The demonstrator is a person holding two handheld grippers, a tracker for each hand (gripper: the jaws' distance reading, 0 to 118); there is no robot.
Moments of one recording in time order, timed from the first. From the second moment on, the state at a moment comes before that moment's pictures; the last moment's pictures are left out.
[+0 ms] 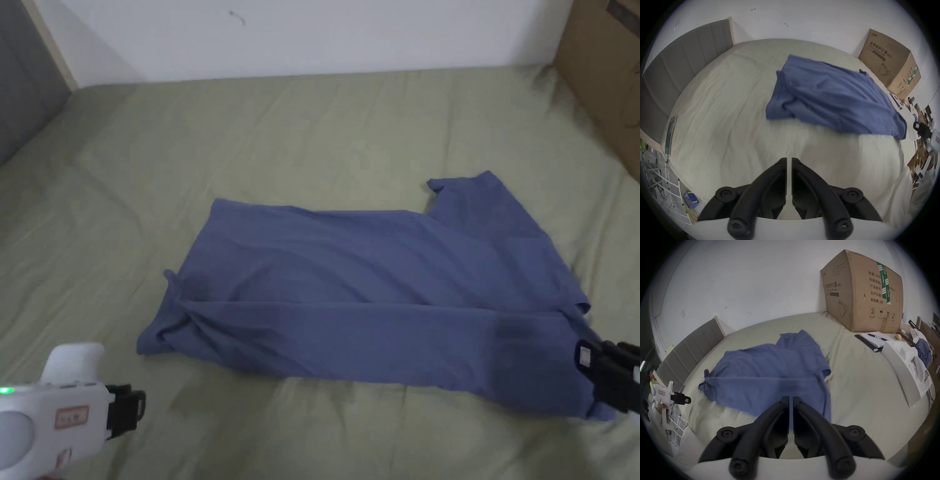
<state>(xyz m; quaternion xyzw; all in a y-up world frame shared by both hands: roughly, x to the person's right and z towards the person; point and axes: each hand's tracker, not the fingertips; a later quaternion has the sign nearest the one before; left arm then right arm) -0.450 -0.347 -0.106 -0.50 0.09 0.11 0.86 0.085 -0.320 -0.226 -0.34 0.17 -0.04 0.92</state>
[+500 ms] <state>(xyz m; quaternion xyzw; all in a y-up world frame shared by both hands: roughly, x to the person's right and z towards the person) -0.491 -0.340 -0.199 -0.46 0.11 0.08 0.88 0.075 -0.342 -0.218 -0.38 0.19 -0.04 0.91</state>
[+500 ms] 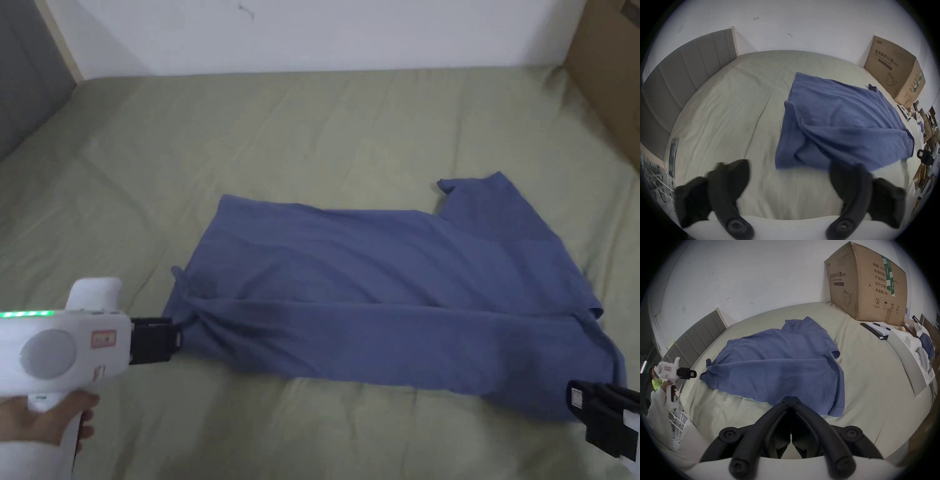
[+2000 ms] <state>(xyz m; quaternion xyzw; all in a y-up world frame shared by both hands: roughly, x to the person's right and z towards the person) -0.479 -0.352 -0.206 -0.51 0.06 0.10 0.85 0.082 -0.375 -0.282 -0.46 0.14 0.02 0.88</state>
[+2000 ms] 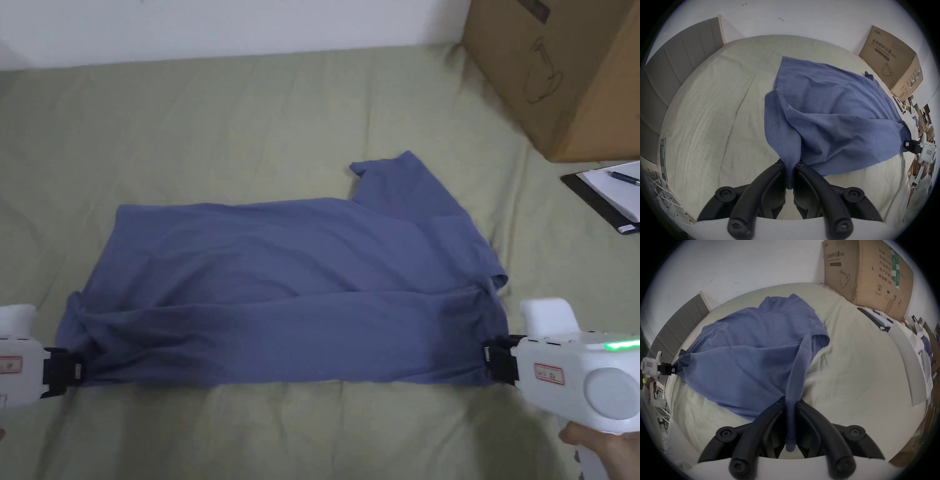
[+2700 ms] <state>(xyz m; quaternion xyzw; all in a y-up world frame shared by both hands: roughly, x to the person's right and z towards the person) -0.447 -0.370 -0.073 -0.53 0.06 0.10 0.84 0.136 -0.373 -0.168 -0.51 0.13 -0.02 0.85</state>
